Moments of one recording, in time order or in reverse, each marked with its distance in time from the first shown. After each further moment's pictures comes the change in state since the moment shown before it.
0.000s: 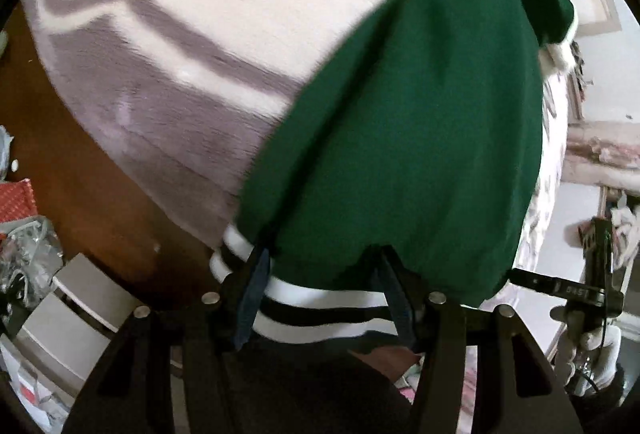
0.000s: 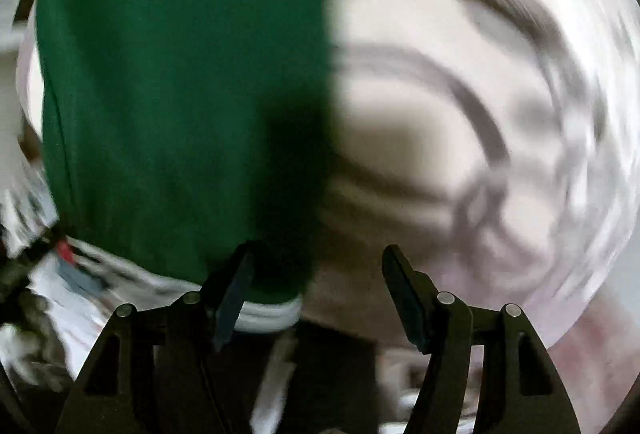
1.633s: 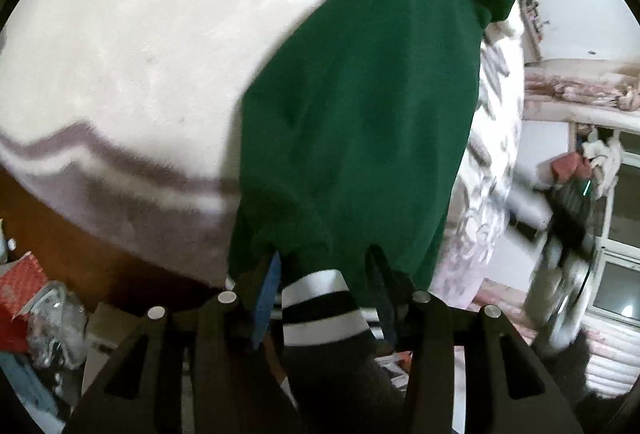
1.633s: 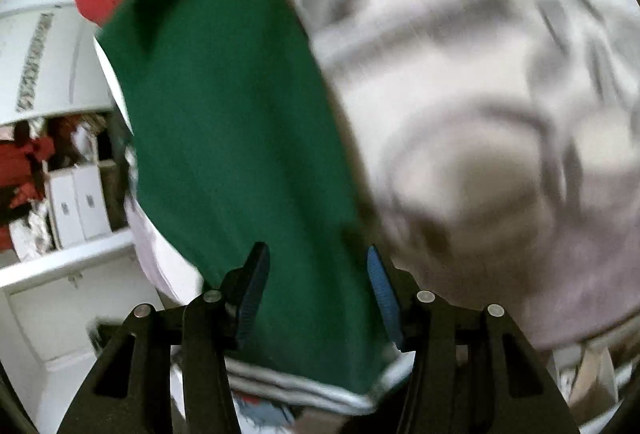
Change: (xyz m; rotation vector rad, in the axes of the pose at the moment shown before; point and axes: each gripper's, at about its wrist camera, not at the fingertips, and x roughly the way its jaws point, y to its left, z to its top) left arm -0.055 -0.007 0.054 0.185 0.138 -0.091; right arm -0.076 -0.024 -0.035 0.387 -0.405 0.427
